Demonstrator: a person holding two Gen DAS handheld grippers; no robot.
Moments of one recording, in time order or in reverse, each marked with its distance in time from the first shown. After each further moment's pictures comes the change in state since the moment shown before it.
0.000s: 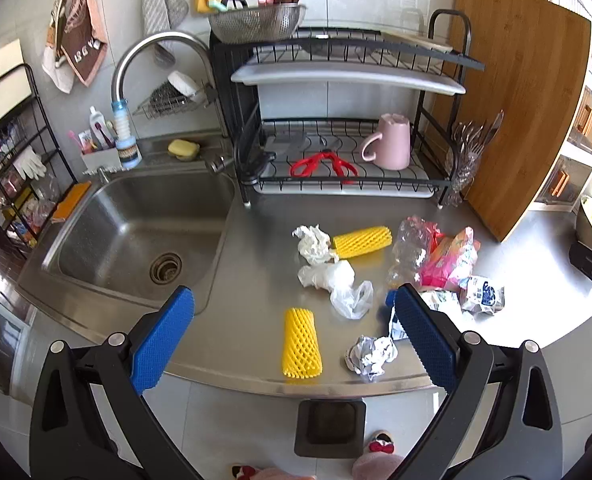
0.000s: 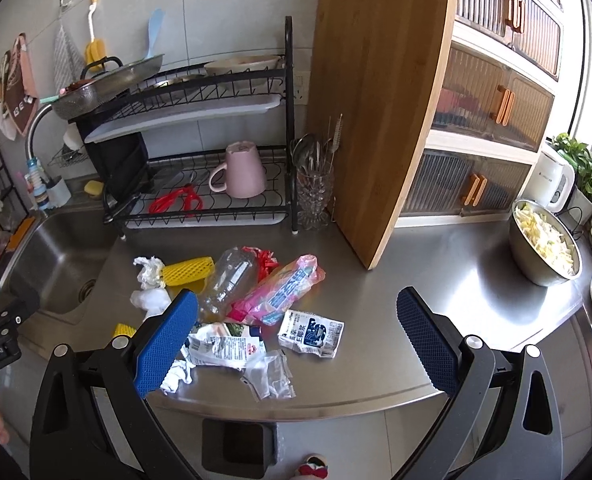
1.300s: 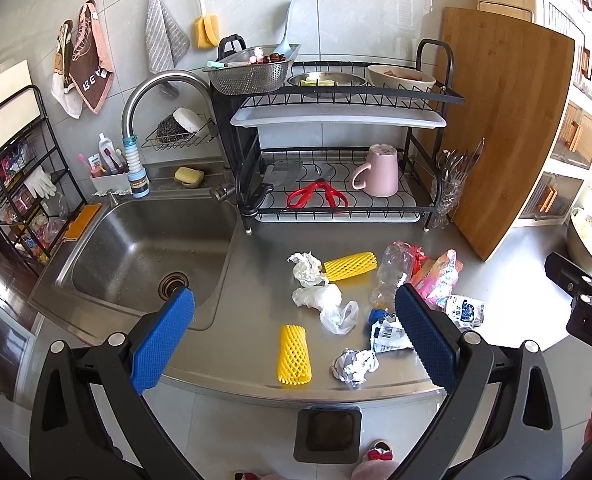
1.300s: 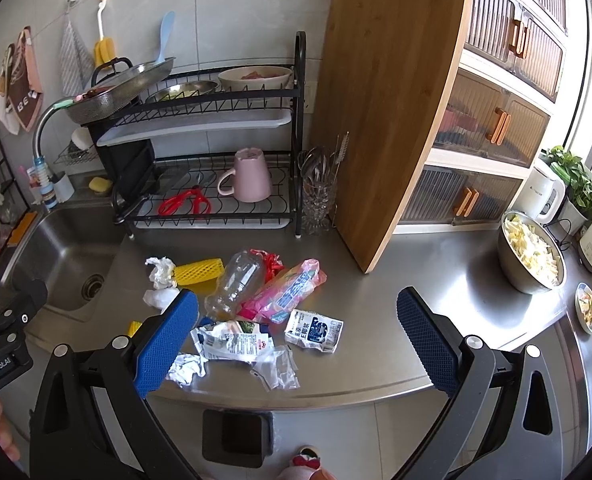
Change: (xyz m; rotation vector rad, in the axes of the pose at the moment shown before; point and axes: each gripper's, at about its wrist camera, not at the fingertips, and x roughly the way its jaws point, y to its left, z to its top) left arm -0.062 -0.019 0.026 0.015 -0.082 0.024; right arm -0.048 0.020 0.023 -0.020 -0.012 -0.012
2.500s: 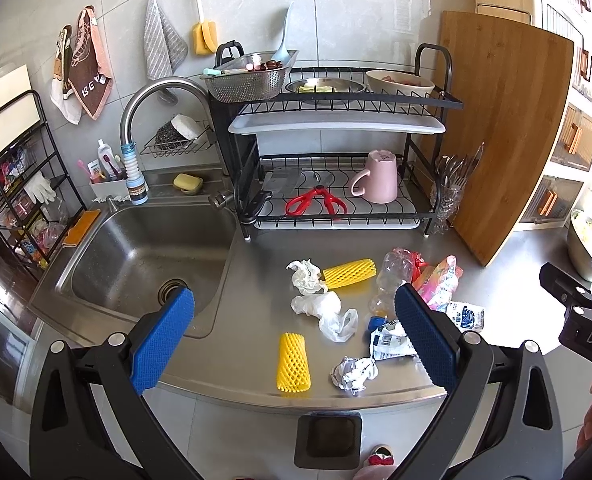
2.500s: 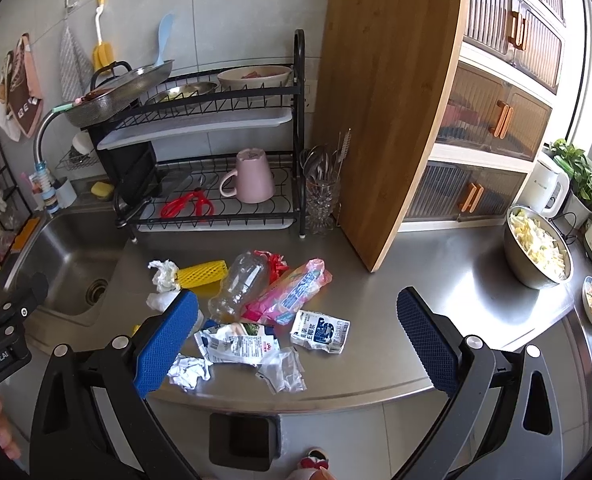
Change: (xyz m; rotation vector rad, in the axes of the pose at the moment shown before) left arm 0.002 -0.001 0.005 0.001 -0.021 0.001; right arm 0.005 -0.004 -0.003 0.000 -0.013 0.027
